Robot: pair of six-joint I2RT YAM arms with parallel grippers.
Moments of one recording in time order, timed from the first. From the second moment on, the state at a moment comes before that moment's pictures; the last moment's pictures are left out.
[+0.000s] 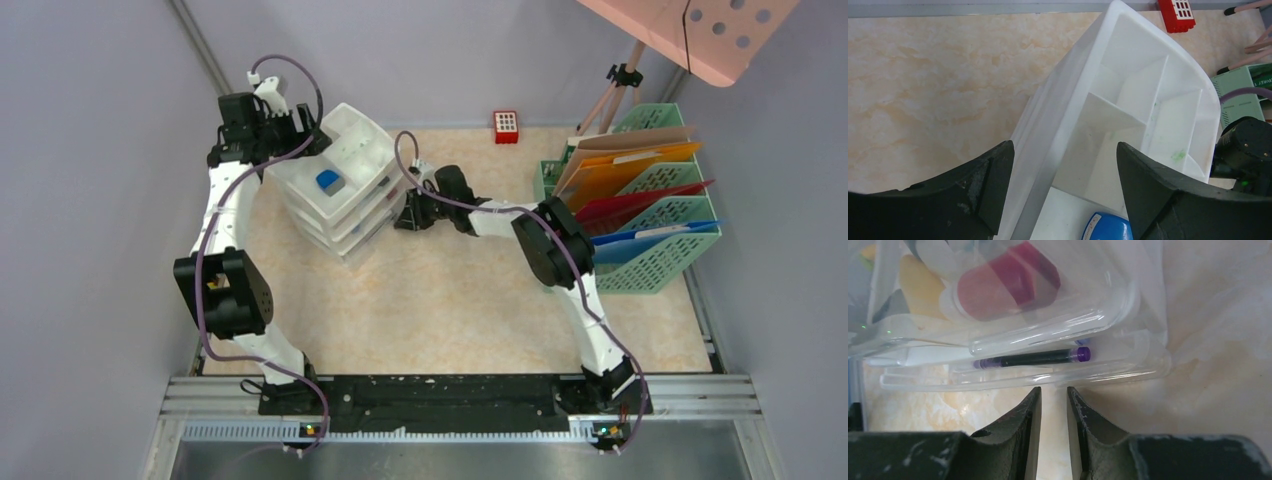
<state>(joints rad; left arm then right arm) 0.14 1.70 1.62 -0.44 0.52 -0.10 0.64 2.34 1.58 0.27 -0.55 0.31</state>
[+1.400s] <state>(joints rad) 0.15 1.79 1.74 -0.51 0.48 -0.07 0.64 2.36 1.48 0.54 -0.69 0.92</state>
